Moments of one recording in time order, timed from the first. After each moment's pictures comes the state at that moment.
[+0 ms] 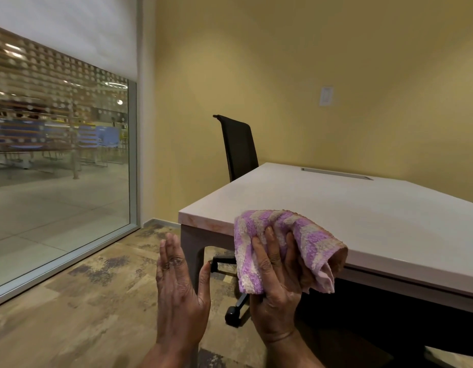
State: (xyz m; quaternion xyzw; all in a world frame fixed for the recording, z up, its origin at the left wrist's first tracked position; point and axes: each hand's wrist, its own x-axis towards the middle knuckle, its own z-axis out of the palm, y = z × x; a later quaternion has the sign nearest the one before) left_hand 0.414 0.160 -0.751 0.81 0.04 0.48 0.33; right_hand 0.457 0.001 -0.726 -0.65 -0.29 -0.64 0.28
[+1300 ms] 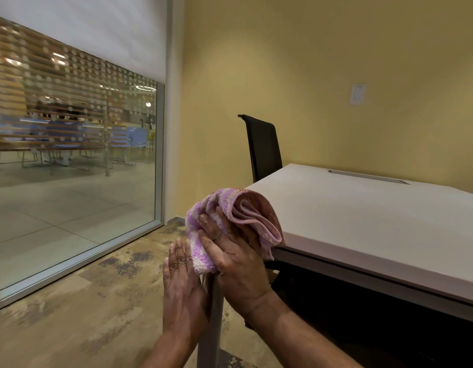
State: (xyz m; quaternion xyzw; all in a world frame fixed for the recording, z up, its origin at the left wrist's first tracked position) left_hand 0.425 0.200 -0.766 0.91 0.12 0.36 0.16; right_hand 0.460 0.084 -0.686 -0.73 -0.44 -0.51 0.11
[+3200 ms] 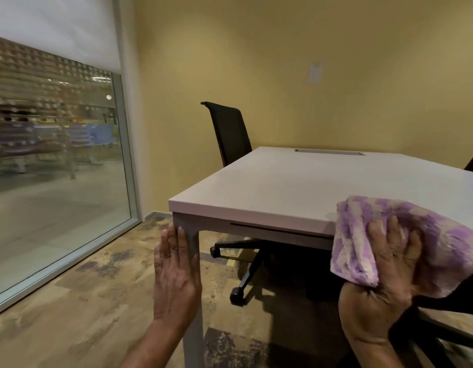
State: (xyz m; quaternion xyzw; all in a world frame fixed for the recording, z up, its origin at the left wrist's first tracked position) left_hand 0.430 0.177 -0.771 0.87 0.03 0.47 0.15; right_hand 0.412 -0.137 -0.713 -0.64 -0.08 -0.68 0.35
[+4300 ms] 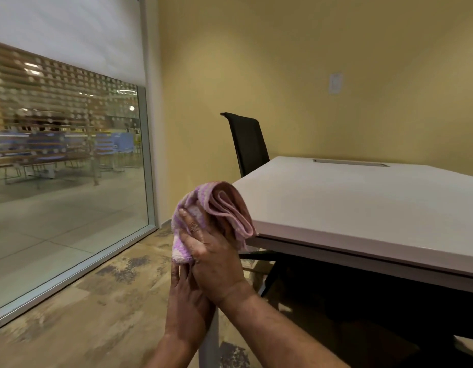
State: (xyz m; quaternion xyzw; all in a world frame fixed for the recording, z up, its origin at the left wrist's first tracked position) left_hand 0.411 0.189 -0.768 0.90 -0.02 0.43 -0.03; right_hand 0.439 0.103 -0.680 -0.78 -0.43 -0.40 0.23
